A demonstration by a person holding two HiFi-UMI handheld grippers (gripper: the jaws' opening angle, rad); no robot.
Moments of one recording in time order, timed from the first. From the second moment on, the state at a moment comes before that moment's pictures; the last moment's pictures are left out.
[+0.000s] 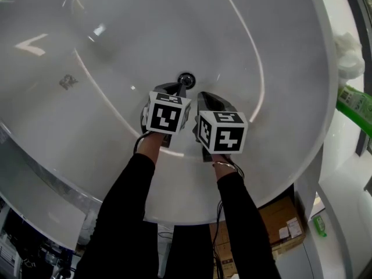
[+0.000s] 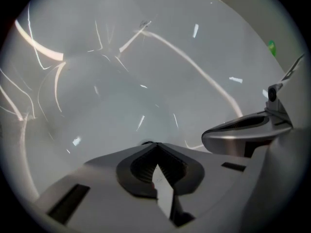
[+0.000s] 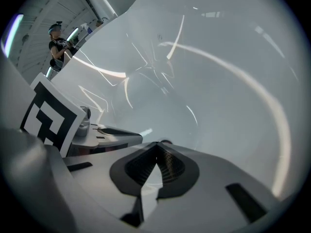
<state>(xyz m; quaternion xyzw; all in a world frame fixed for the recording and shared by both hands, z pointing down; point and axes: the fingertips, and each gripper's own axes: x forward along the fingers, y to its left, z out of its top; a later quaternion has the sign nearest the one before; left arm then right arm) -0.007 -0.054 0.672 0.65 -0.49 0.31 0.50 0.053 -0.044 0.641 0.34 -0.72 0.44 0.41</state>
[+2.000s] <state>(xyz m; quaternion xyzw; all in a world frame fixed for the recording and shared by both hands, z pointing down) -0.040 -0.010 0.424 0.71 -0.50 0.24 0.43 0.057 -0.008 0.449 0.37 -0.75 0.44 0.33</state>
